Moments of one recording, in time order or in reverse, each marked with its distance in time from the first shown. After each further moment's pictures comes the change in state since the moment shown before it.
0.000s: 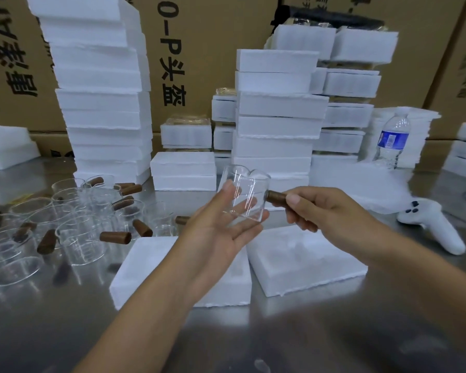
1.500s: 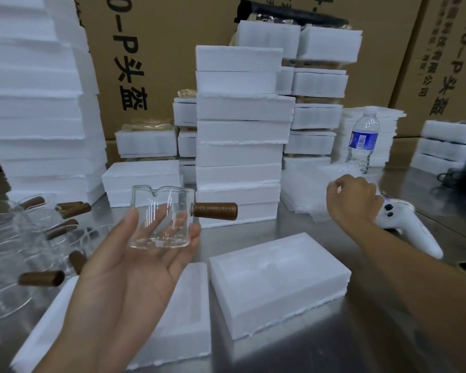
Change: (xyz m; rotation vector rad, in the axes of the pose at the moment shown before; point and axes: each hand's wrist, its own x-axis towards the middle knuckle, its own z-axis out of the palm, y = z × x) left_hand 0.013 0.002 -0.017 -0.245 0.009 0.153; right_hand 0.076 0.146 -0.097 -0.850 0.914 0.440
